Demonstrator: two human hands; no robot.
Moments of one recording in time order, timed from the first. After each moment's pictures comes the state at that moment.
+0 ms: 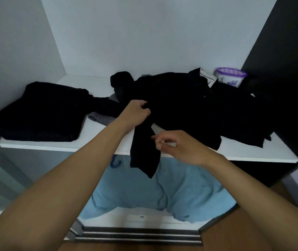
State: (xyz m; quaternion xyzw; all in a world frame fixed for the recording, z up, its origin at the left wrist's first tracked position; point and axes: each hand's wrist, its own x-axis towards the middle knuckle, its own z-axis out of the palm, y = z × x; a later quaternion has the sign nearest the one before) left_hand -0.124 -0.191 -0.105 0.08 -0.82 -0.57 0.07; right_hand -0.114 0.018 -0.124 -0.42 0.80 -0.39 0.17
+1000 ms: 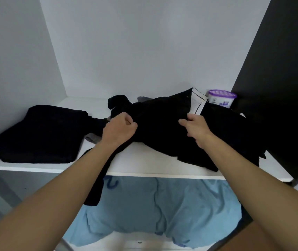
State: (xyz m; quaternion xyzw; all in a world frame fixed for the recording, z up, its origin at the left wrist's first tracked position) left_hand -0.113 -0.220 -0.089 0.17 -0.90 -0.37 0.16; right_hand -0.213 0.020 -0.078 -0.08 0.83 -0.55 0.02
